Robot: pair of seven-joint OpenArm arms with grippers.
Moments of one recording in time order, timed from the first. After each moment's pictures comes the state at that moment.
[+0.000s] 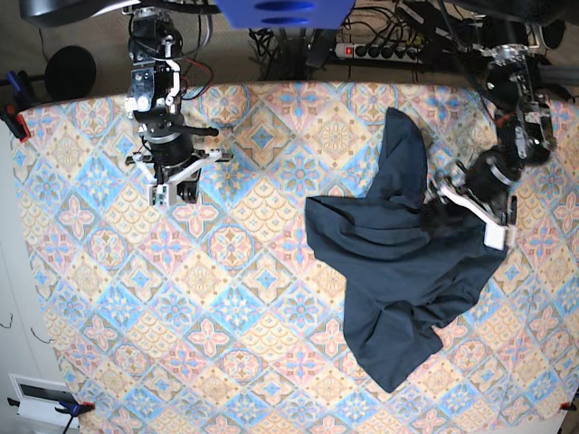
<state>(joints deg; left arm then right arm) 10.5 -21.9 -16.9 110.7 -53.8 -1.1 57.3 -19.3 4.7 0.6 109.2 10.2 0.8 -34.9</state>
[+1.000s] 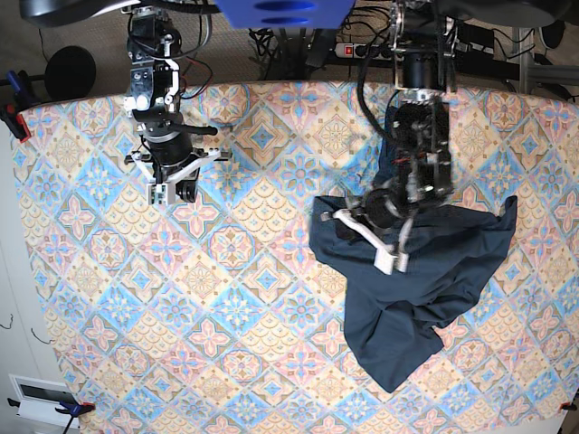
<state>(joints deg) -4.2 -4.6 -1.1 95.0 -33.4 -1.3 58.0 -19.4 5.0 0.6 109.2 10.2 0.8 -35.0</state>
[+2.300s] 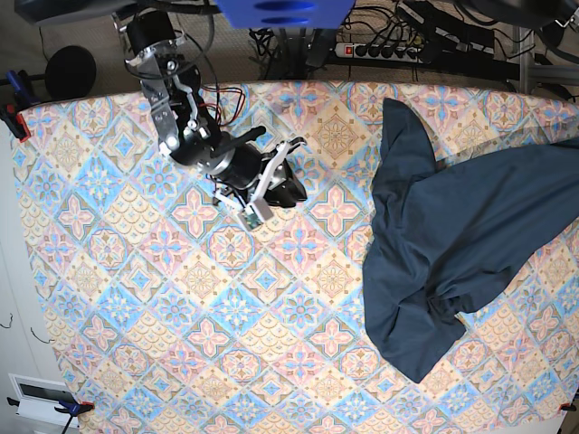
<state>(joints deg) 21.2 -31.6 -64.8 93.8 -42.9 -1.3 58.4 -4.7 11.1 -20.9 106.7 28.3 13.1 -48.9</state>
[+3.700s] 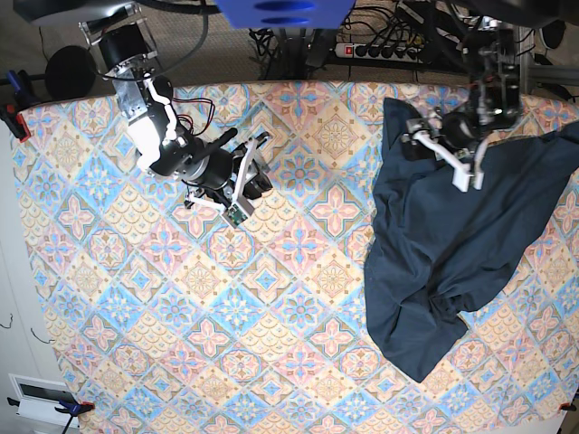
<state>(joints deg) 18.3 -18.3 -9.6 102.2 -36.9 -1.0 58.7 -1.9 19.1 -20.3 104.3 27.9 17.0 -53.2</state>
